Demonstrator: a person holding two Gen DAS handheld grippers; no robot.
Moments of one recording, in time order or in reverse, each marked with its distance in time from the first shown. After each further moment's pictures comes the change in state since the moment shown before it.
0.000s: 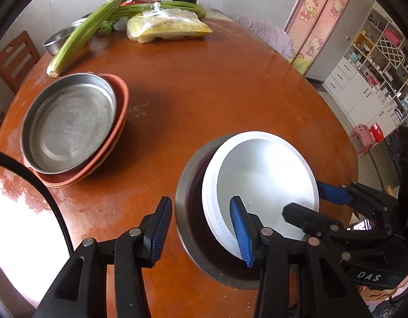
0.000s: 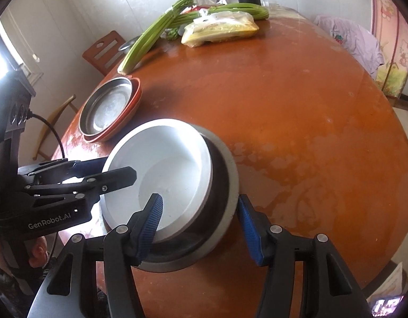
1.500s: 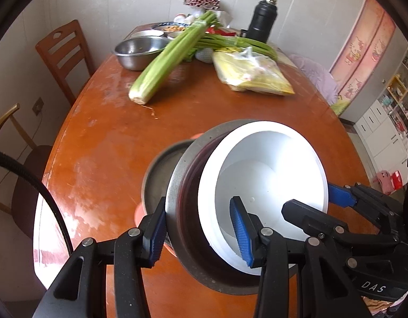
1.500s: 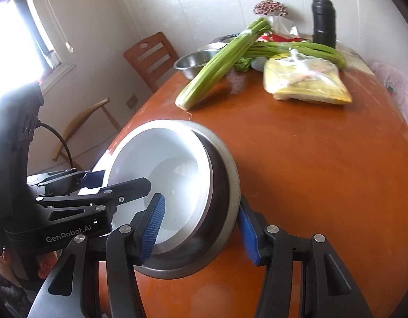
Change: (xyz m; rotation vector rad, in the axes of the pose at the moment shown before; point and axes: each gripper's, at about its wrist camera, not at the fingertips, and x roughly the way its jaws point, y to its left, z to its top) left arm -0.048 0.150 0.082 -0.195 -0.103 0.135; right arm 0.058 0.128 0.140 -0.192 -0.044 0.126
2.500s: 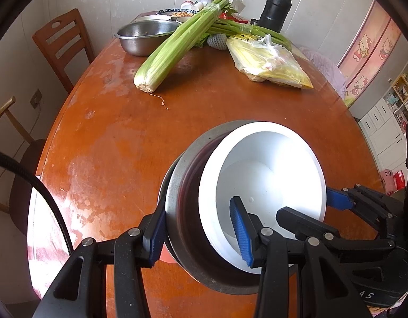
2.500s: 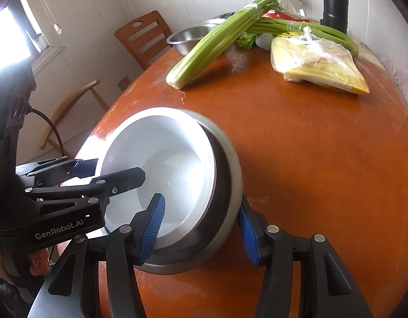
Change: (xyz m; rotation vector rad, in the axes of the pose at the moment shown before) left arm 0.038 0.022 0.004 -0.007 0.049 0.008; right arm 0.053 0.001 0.005 -0.013 0.102 -0.035
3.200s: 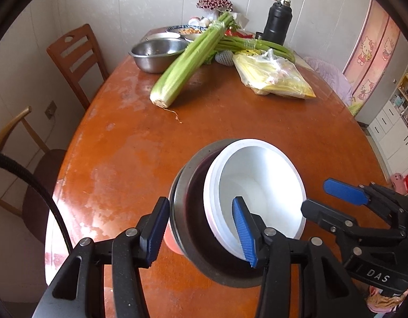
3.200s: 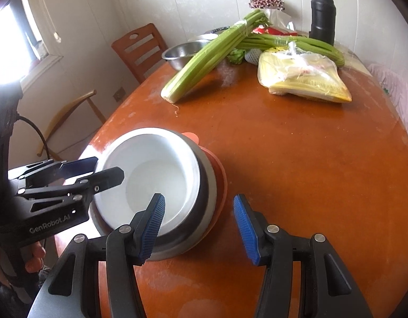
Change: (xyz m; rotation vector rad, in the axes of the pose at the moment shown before) left arm -0.030 -0.001 -0.010 0.009 -0.090 0.080; right arm -0.032 -0.003 -0.008 0.003 -0.078 -0.038
